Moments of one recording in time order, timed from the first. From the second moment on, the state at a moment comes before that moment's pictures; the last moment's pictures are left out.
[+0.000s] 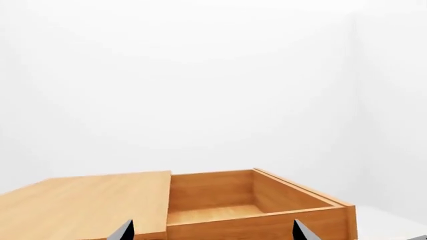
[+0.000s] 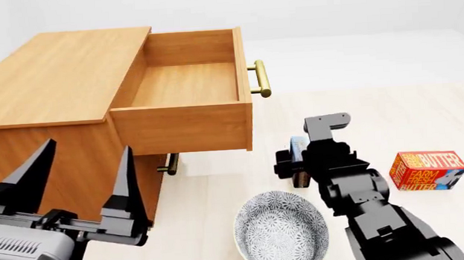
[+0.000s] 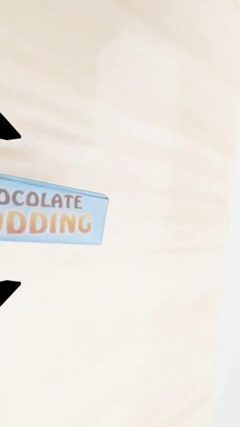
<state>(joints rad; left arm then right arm) -1.03 -1.23 1.69 0.66 -0.60 0.54 -1.12 1.10 0.09 -0.42 1.27 0.35 0.37 -0.01</state>
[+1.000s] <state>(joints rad) -1.01 -1.20 1.68 0.64 -0.56 0.49 -1.13 1.08 0.07 -0.18 1.31 0.16 0.44 -0.09</state>
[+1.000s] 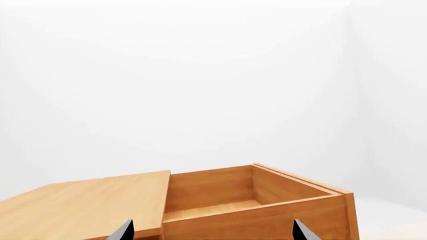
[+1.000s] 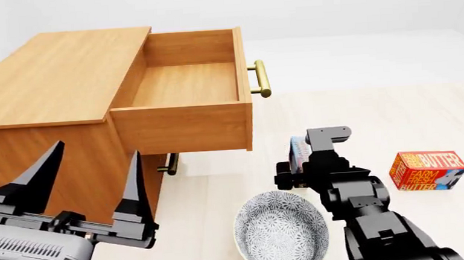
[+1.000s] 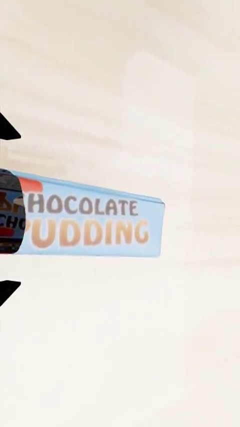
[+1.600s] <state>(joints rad) -0.99 -1.20 1.67 0.63 -0.56 0.50 -1.12 0.92 0.10 -0.12 0.89 0.10 0.43 0.03</state>
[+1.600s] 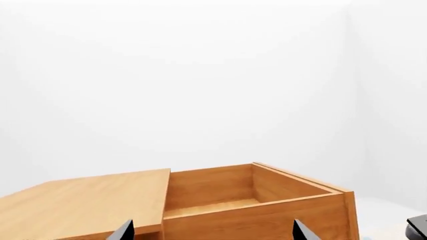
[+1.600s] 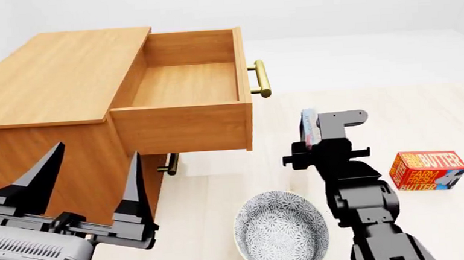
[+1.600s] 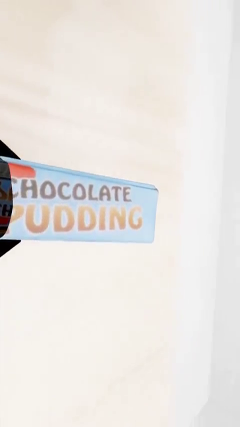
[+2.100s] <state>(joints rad) -0.98 -1.21 1.66 0.63 -0.55 0.51 -1.12 0.61 0.18 -0.07 -0.03 0.13 0.66 0.13</state>
